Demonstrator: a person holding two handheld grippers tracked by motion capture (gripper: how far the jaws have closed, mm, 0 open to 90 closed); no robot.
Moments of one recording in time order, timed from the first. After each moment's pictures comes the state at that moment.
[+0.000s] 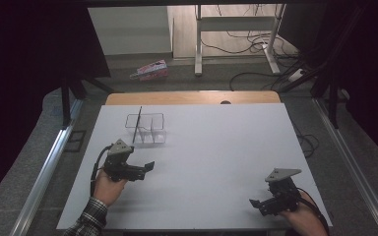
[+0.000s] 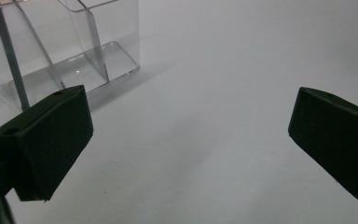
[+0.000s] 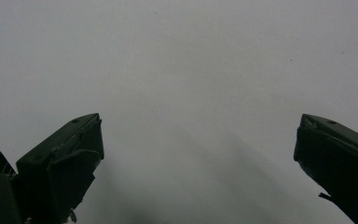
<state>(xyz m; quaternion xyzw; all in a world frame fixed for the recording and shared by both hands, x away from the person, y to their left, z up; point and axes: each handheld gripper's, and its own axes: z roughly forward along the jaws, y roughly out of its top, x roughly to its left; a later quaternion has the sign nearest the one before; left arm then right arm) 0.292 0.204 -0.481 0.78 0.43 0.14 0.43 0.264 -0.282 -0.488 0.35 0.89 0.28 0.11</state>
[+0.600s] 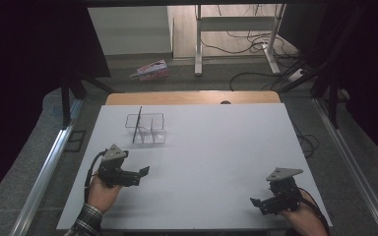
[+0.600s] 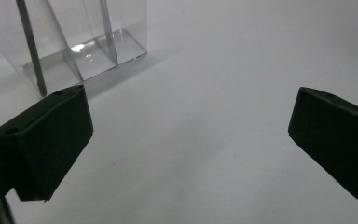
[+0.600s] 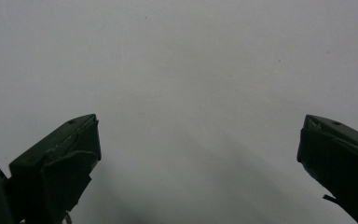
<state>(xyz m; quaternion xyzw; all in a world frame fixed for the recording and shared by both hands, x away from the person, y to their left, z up) 0.273 0.215 -0.482 0.78 0.44 0.15 0.42 0.264 -0.284 -0.486 0.37 0.88 0.29 0.12</state>
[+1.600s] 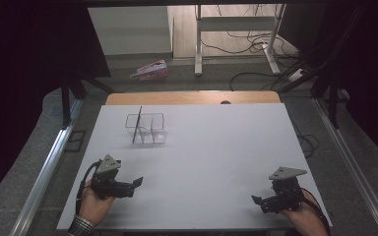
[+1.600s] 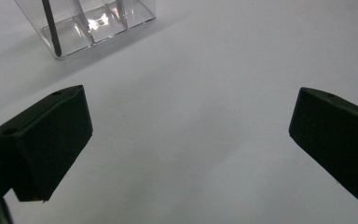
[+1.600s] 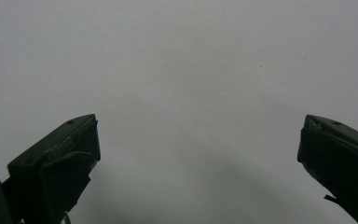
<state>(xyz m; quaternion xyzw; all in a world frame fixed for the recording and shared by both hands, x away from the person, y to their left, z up) 0.245 0.224 -0.488 0.79 0.45 0.17 0.38 0.262 -0.287 -0.484 0.38 0.86 0.30 0.14</state>
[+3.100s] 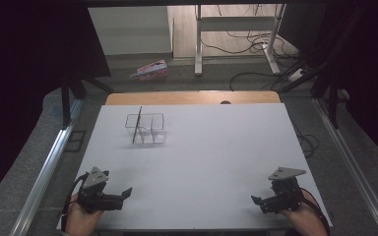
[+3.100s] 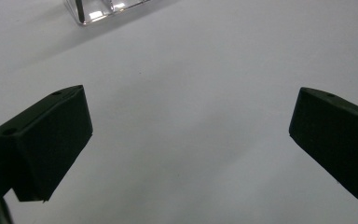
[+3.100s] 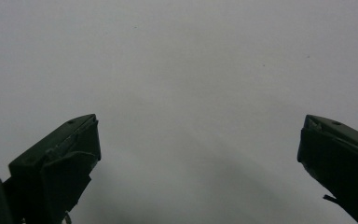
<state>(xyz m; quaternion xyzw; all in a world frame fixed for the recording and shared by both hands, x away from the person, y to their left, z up) 0.207 0.245 -0.492 0.78 0.47 0.18 0.37 0.262 -0.286 -0.484 0.38 0.87 0.29 0.13</state>
